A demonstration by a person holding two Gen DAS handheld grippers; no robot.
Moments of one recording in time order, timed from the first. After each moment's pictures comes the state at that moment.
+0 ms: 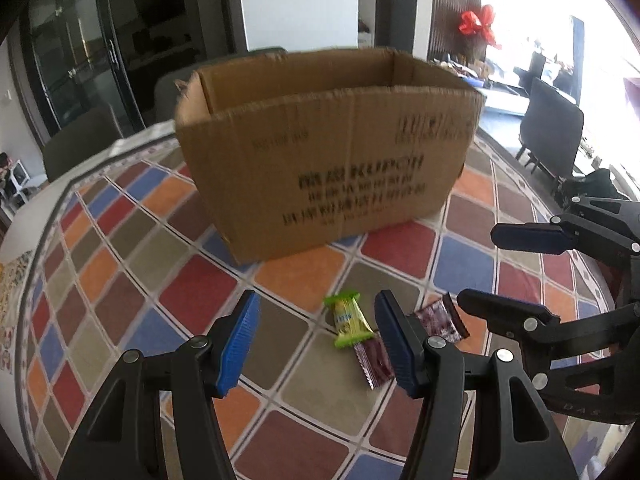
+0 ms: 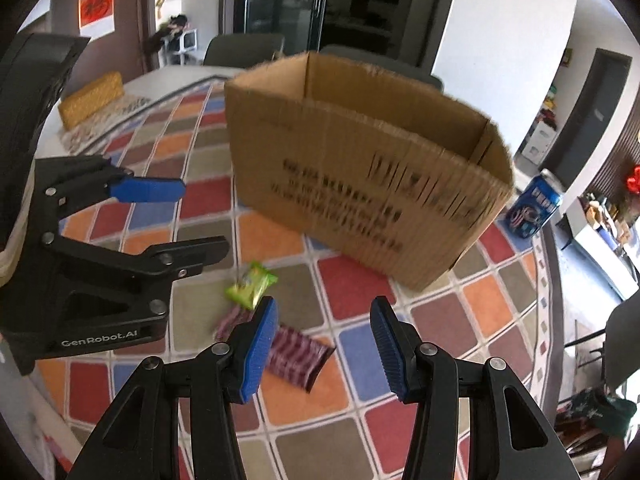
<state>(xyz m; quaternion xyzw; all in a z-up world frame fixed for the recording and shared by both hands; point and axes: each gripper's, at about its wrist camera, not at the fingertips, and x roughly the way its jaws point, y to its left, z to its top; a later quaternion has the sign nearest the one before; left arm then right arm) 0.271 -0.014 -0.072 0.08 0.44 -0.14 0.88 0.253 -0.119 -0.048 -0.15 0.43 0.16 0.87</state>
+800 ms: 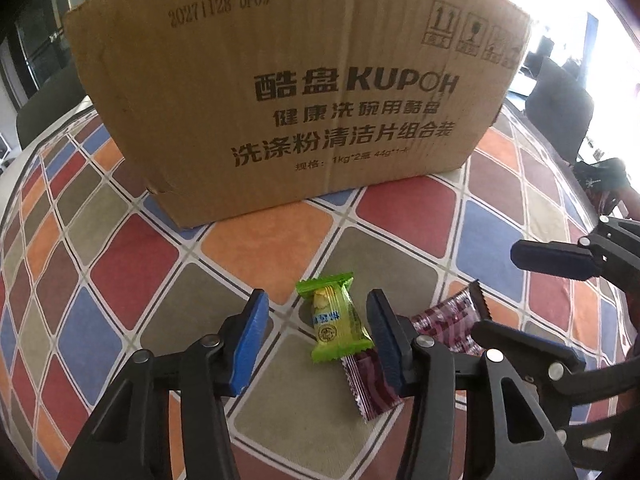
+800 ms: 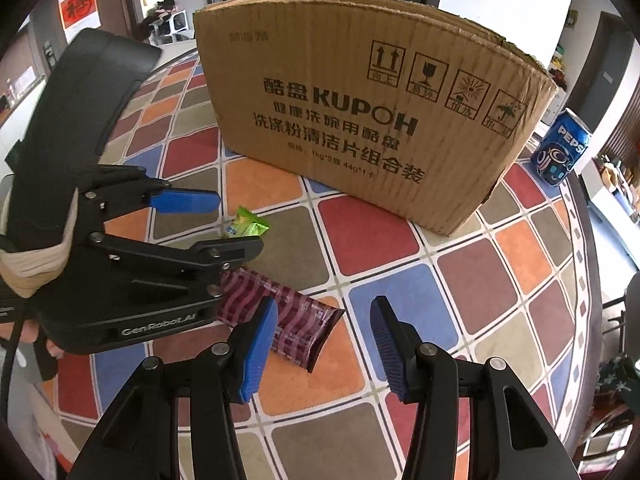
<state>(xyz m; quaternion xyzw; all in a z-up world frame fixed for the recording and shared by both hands) 0.308 -0.035 -0.137 0.07 0.50 -0.14 0.85 0.266 -0.131 -0.098 -0.12 0.49 0.17 0.85</state>
